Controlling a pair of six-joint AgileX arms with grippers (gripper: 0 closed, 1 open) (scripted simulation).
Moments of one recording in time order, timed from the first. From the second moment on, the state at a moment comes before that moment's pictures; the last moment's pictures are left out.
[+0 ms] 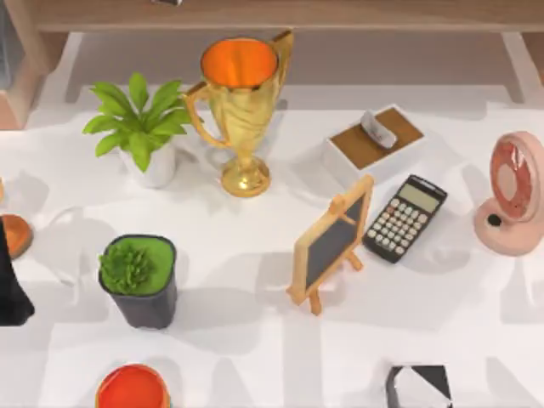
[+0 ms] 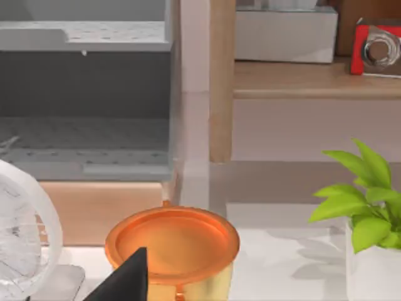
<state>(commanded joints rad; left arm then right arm) 0.00 0.00 0.00 0.00 0.00 0.00 0.00 0.00 0.00 0.00 0.00 0.00</state>
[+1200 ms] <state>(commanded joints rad) 0.00 0.00 0.00 0.00 0.00 0.00 -0.24 1.24 0.58 0.64 -0.23 -0.80</state>
